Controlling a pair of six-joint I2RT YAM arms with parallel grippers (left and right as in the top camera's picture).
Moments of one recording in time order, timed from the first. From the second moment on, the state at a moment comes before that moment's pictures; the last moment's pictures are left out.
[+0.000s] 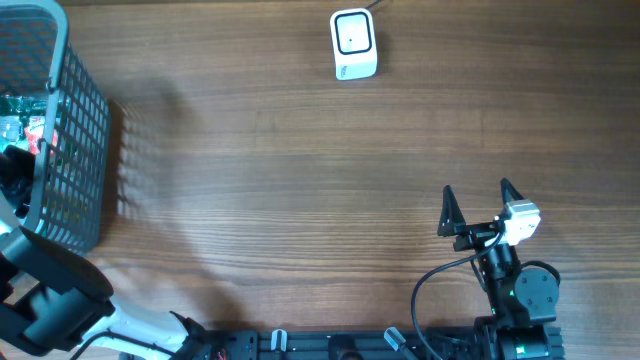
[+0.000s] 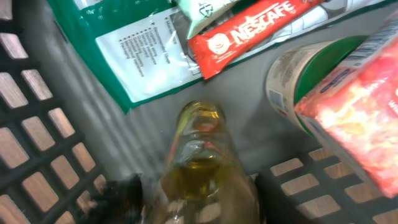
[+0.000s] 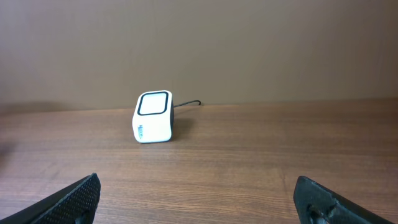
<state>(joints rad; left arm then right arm) 0.75 1.83 1.58 -1.14 -0.09 -0.42 0.08 0.01 0.01 0.00 -0.07 0.10</state>
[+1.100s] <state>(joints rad) 0.58 1.40 2.03 -1.16 -0.04 -0.41 0.08 0.01 0.01 0.00 -0.07 0.10</state>
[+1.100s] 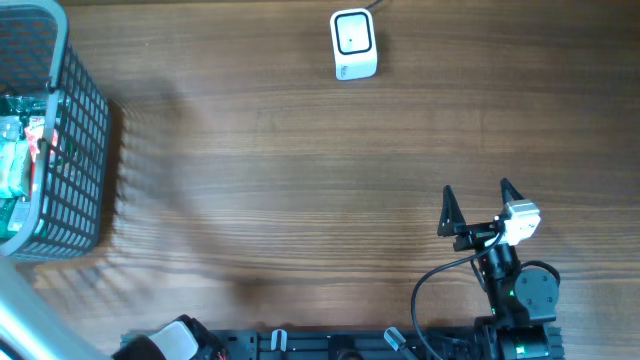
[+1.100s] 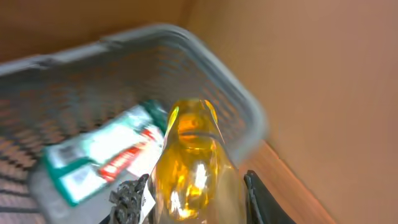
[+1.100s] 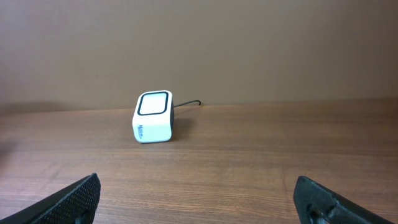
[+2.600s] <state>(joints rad) -0.84 2.13 2.01 -1.18 -0.08 -0.60 0.08 0.01 0.01 0.00 -0.07 0.10</state>
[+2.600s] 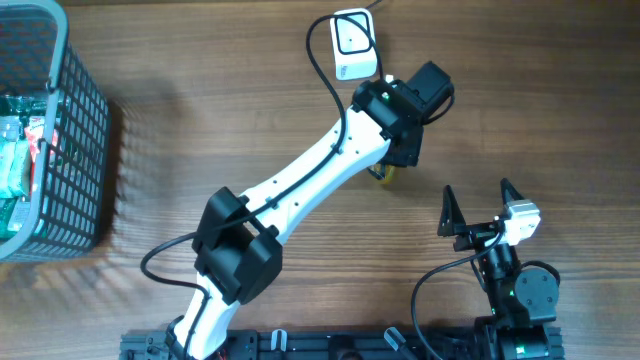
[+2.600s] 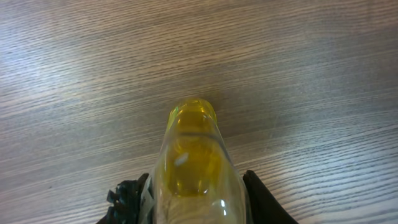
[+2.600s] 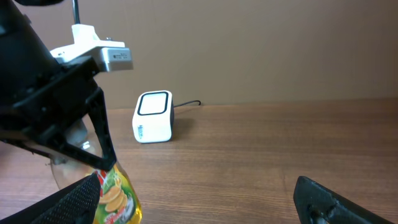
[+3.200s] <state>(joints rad) -0.85 2.14 1.91 -1.11 -0.07 -0.59 0.08 0.01 0.01 0.00 -0.07 0.10</state>
